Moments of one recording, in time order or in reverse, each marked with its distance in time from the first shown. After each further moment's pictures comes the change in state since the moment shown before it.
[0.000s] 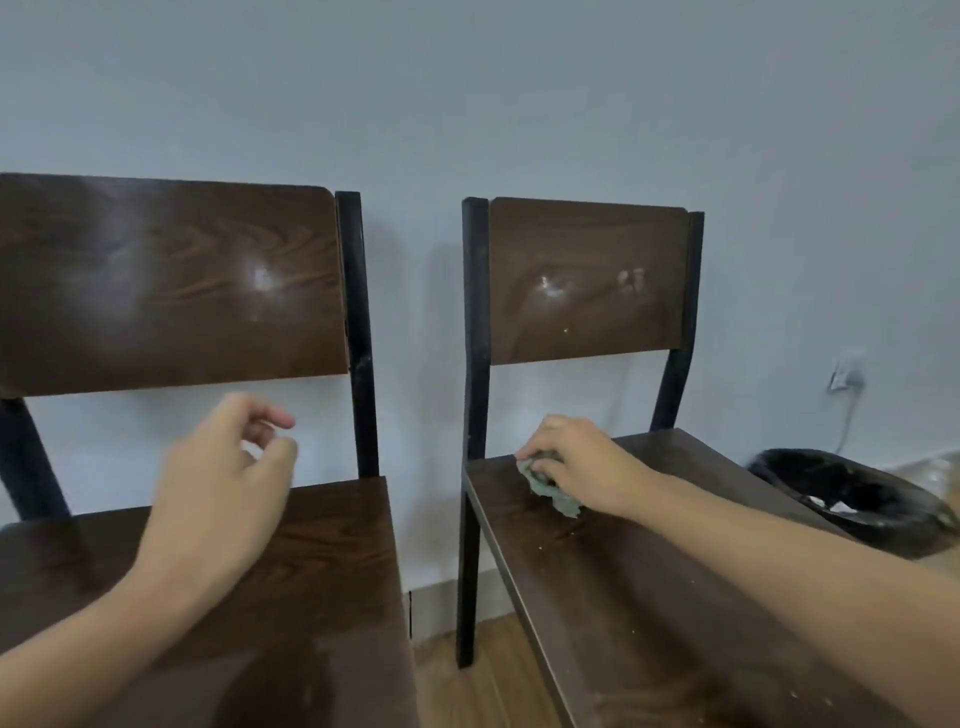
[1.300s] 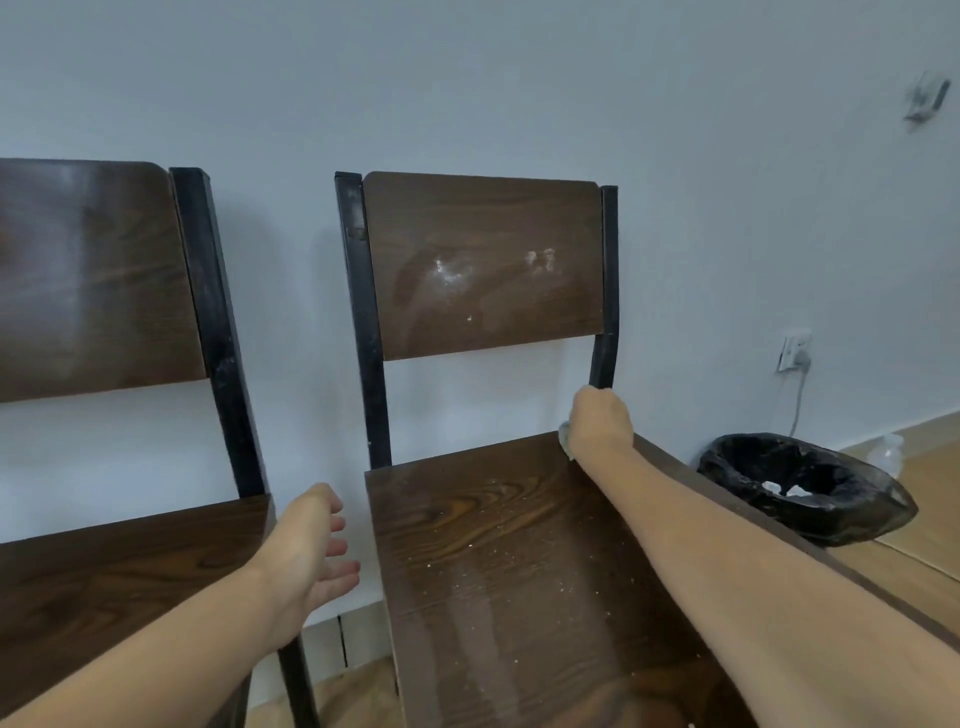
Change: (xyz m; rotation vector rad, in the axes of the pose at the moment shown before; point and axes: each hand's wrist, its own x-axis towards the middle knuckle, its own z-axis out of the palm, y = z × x) left_hand -0.024 0.034 0.165 -0.570 -0.406 -0.883; right_hand 0.008 0.125 -0.002 -0.080 0.226 0.771
